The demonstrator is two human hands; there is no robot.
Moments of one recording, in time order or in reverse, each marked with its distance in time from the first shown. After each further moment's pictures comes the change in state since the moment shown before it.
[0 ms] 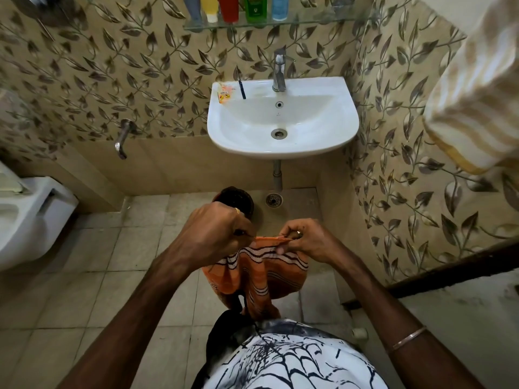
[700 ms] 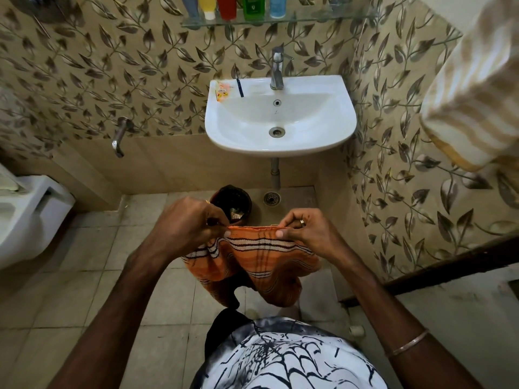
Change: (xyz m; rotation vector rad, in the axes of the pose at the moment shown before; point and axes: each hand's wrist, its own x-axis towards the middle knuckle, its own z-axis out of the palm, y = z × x) left_hand -0.010 -0.028 -0.012 0.000 -0.154 -0.247; right_hand -0.011 -0.011 -0.003 0.167 0.184 -0.060
